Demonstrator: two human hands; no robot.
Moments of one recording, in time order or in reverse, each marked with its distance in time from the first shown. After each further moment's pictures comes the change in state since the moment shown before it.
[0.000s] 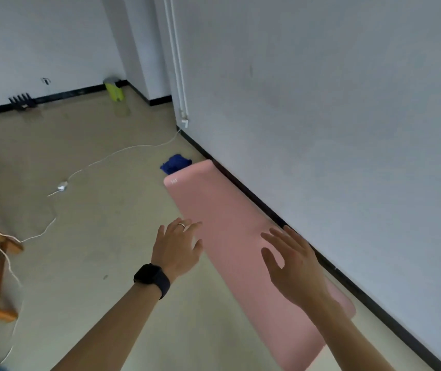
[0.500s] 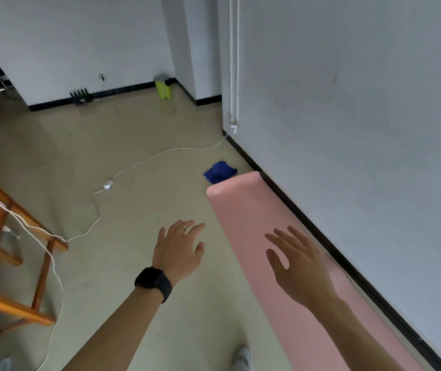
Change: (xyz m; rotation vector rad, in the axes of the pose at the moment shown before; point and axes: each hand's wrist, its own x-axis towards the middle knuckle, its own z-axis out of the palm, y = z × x) left_hand 0.166 -0.218 -0.027 0.040 0.010 -0.183; right_hand 0.231 -0.098 0.184 0.007 -0.112 -0.155
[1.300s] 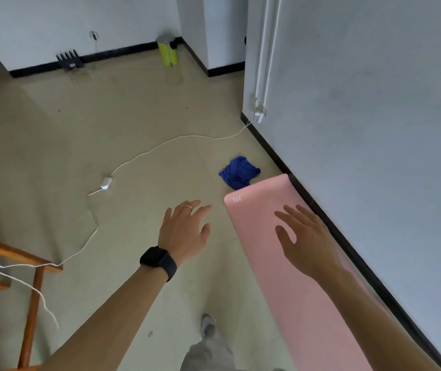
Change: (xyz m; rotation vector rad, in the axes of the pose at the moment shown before) left_hand 0.422 -0.185 -0.004 -0.022 -0.061 0.016; right_hand 0.433 -0.007 0.201 -0.046 -0.139 0.015
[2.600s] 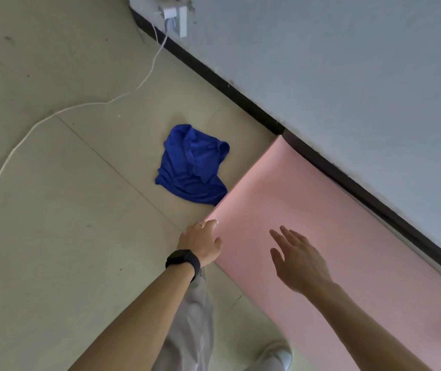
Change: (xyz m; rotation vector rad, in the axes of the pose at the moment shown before) left_hand 0.739 -0.046 0.481 -0.026 -0.872 0.094; right_hand 0.477 0.331 0.499 0.024 -0.765 0.718
